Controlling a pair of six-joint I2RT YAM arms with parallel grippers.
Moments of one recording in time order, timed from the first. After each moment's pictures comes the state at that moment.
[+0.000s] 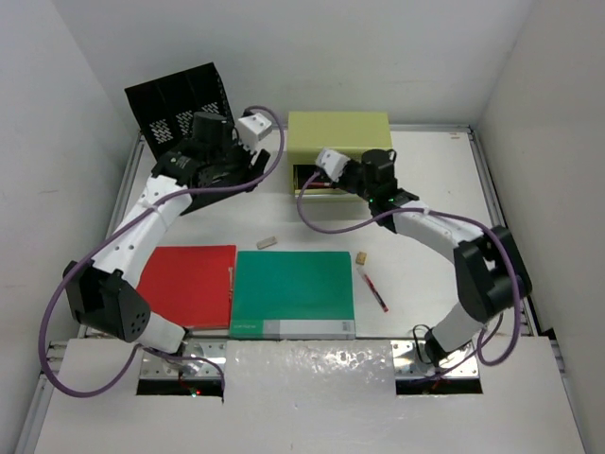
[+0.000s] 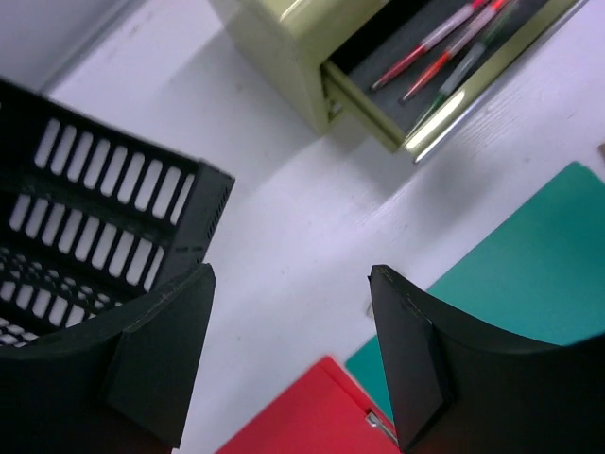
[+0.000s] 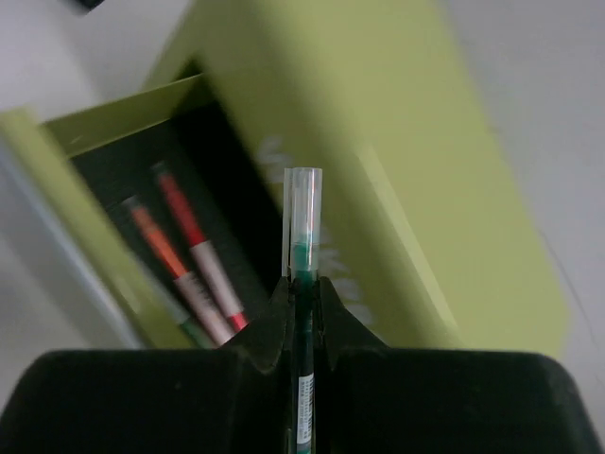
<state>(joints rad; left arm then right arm) -0.32 1.46 1.46 -0.63 0.22 0.33 0.45 1.60 0.99 0.31 -0.12 -0.76</state>
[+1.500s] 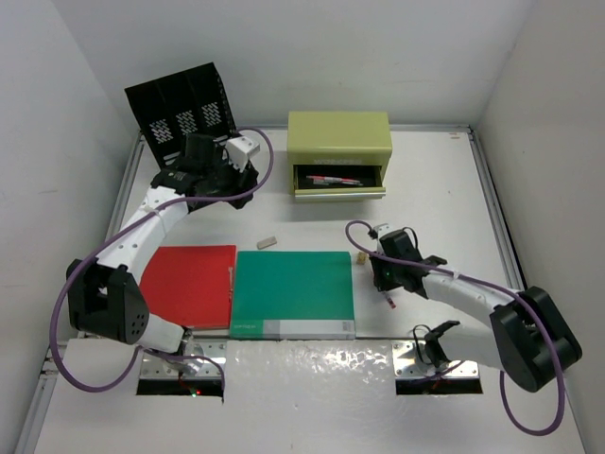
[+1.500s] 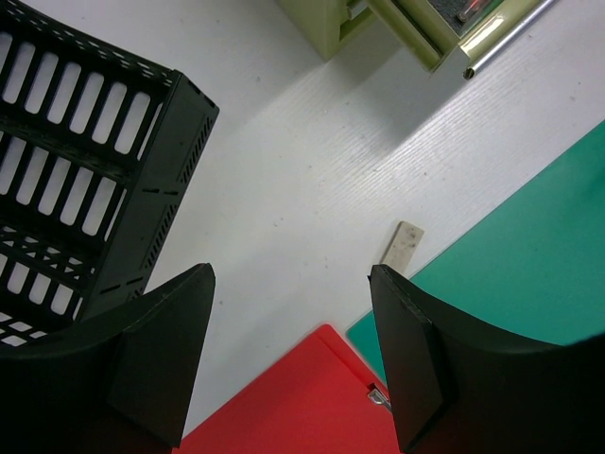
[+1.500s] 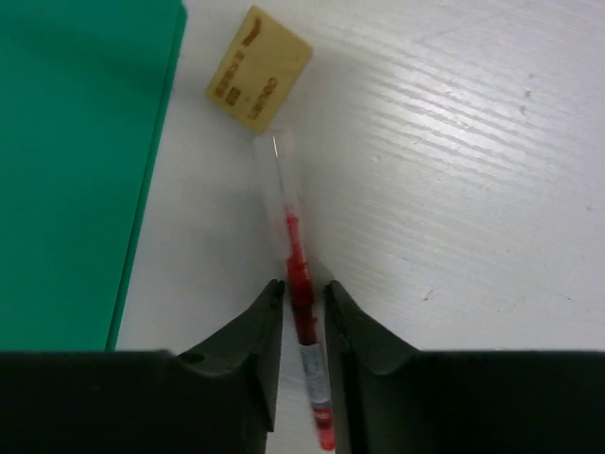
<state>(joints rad) -0.23 1.43 1.22 -0.54 0.29 0.35 0.49 1.21 0.38 -0.21 0.01 0.17</state>
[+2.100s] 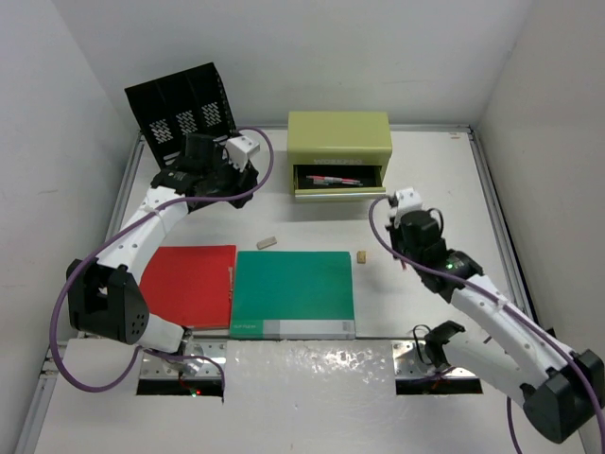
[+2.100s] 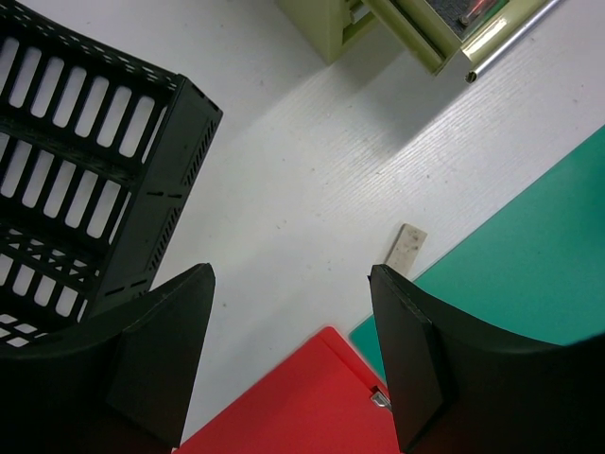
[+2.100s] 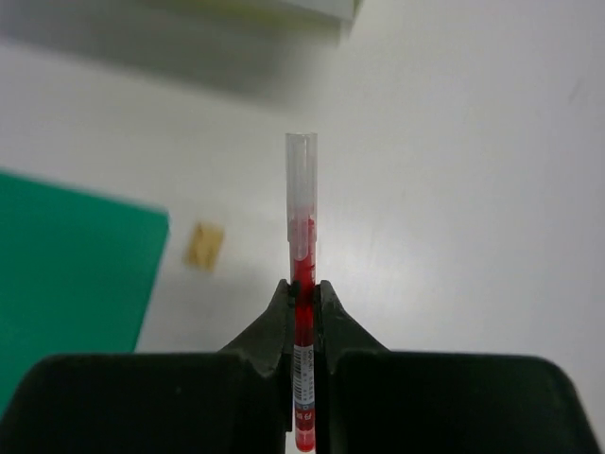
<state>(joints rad) -0.23 1.43 1.22 -0.54 0.29 0.35 0.50 0.90 0.57 -0.39 0.31 0.10</state>
